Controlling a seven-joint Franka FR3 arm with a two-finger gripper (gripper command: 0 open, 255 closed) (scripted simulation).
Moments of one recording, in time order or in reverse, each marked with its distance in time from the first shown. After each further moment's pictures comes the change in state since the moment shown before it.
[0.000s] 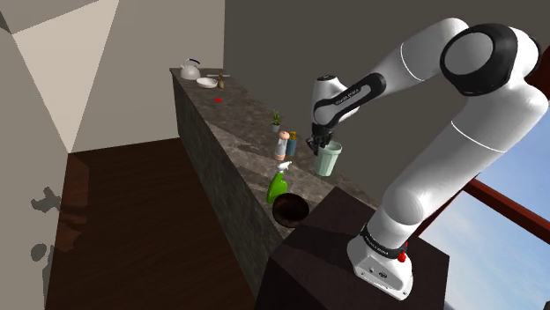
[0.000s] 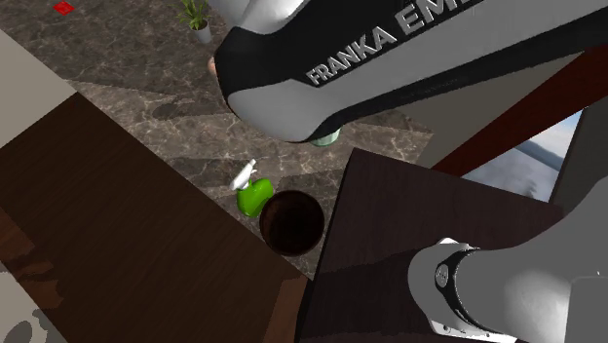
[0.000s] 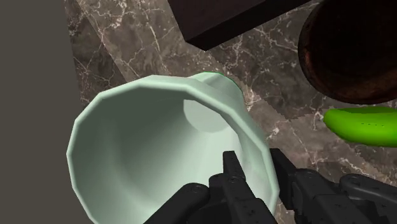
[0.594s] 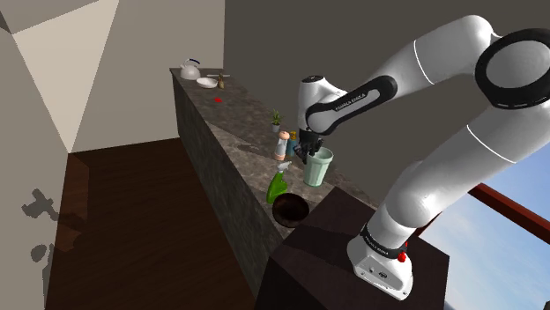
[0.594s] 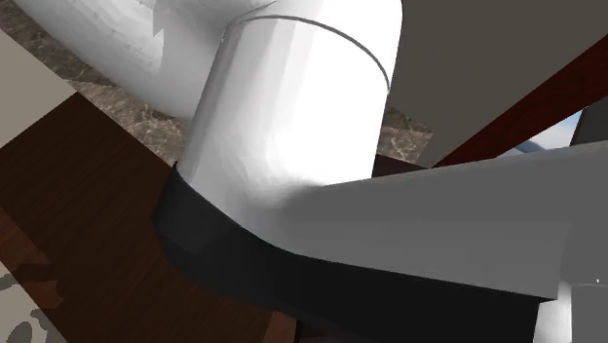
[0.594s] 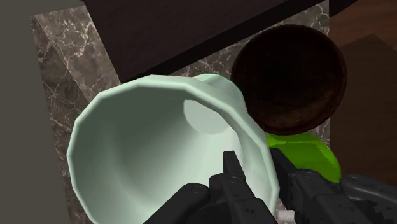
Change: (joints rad) arm 0.119 -0.141 0.149 -0.099 0.061 -0.092 0.211
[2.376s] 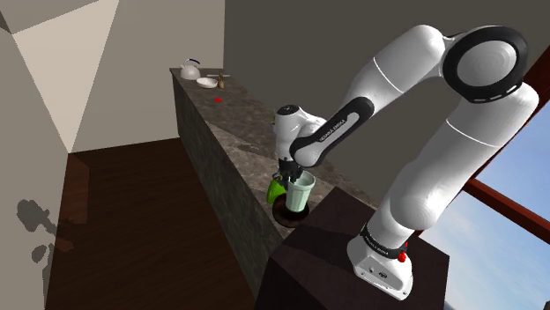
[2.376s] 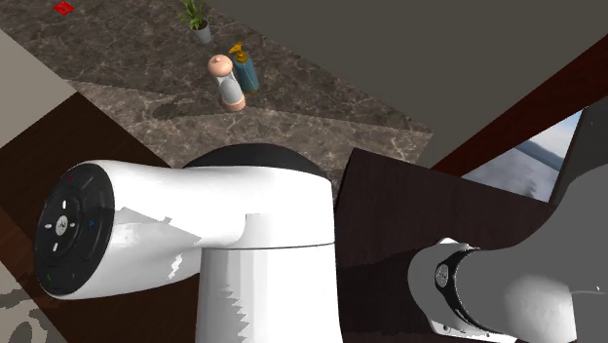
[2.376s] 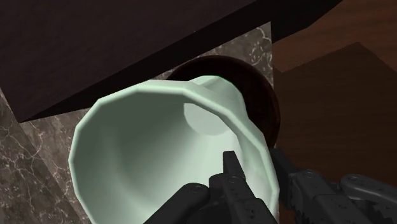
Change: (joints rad) arm 0.109 0.193 0.155 -0.049 0.033 0.196 0.275
